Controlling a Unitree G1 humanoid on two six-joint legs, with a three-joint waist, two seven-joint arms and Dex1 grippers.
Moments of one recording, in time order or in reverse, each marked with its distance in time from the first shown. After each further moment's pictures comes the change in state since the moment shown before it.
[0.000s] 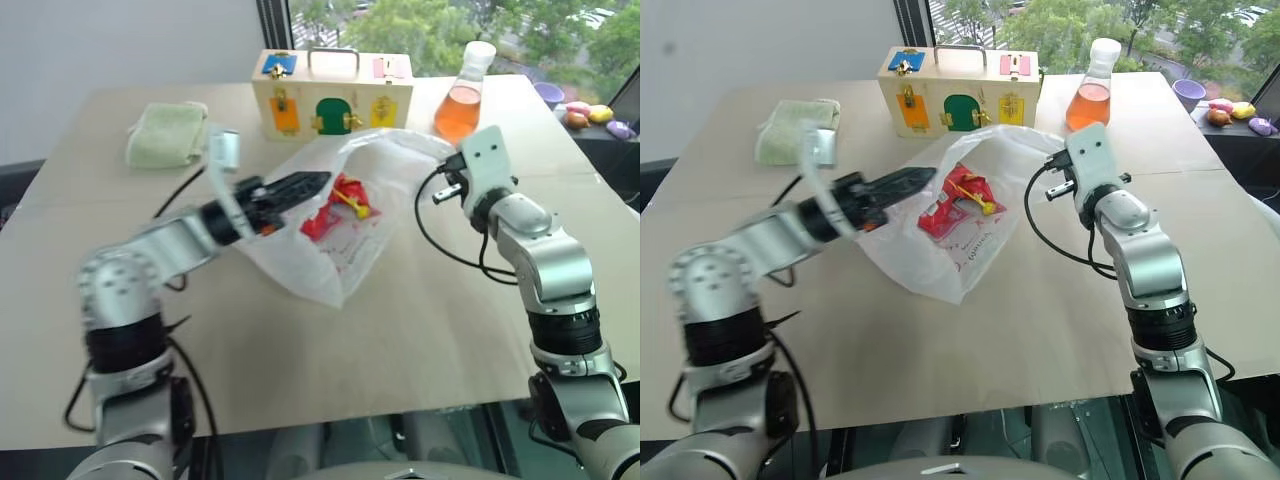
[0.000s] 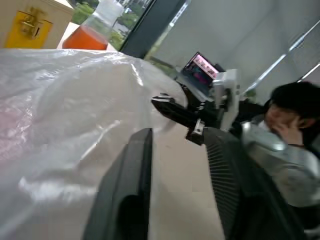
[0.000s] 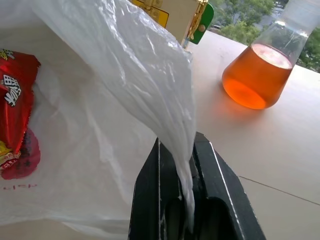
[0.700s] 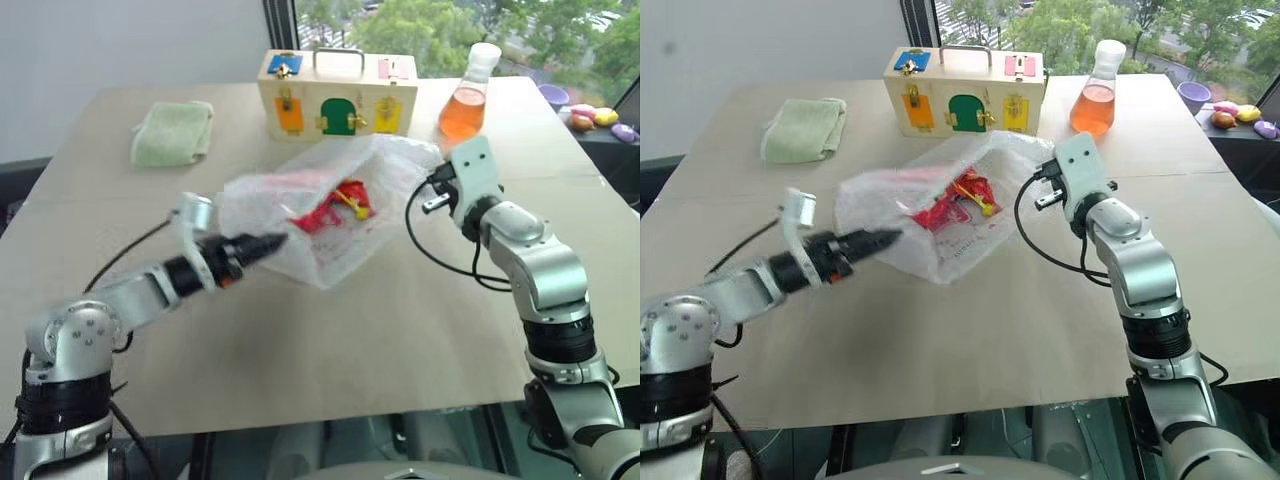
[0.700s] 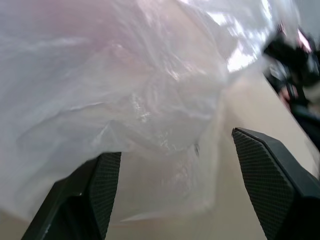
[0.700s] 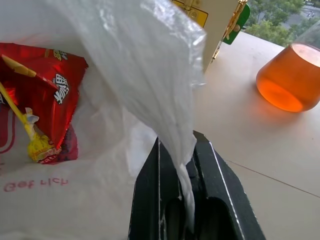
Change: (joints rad) left arm 0.247 0.124 -0.049 0.054 0.229 -0.177 0.013; right arm 0.032 0.021 0.025 -0.055 0.021 0.033 0.026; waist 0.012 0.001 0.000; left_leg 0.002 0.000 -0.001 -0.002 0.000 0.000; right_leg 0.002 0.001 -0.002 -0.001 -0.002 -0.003
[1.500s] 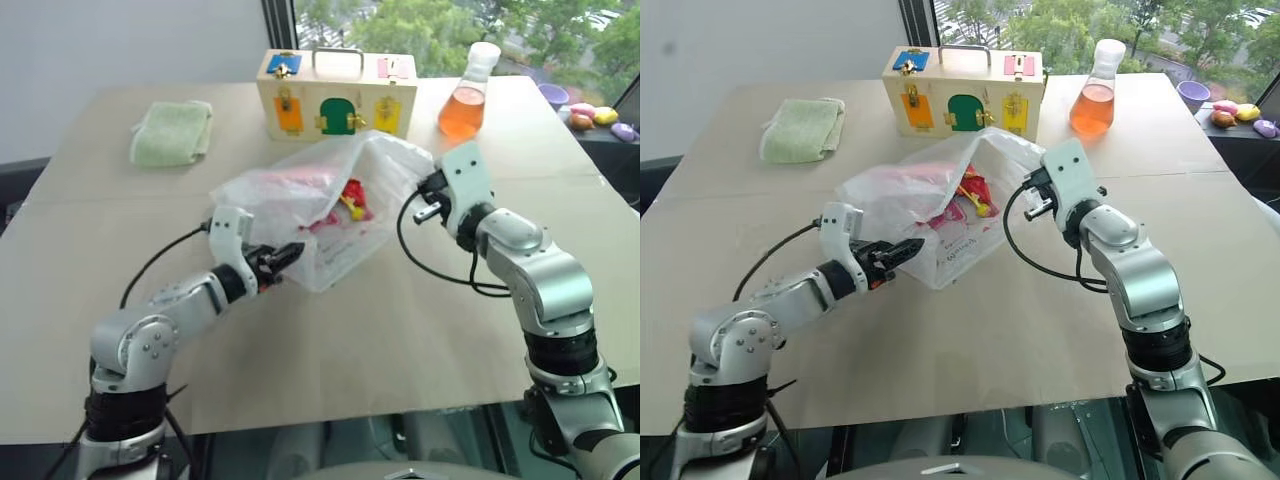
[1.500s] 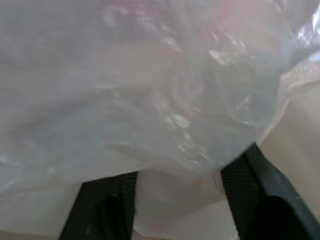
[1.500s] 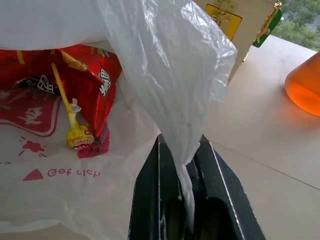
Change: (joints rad) left arm 0.030 -0.270 -0.125 -0.211 0.268 -0.018 0.269; right arm 0.030 0.001 0.029 -0.116 0.039 0.089 0.024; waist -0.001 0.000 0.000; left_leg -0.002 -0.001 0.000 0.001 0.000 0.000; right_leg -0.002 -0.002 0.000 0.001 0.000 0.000
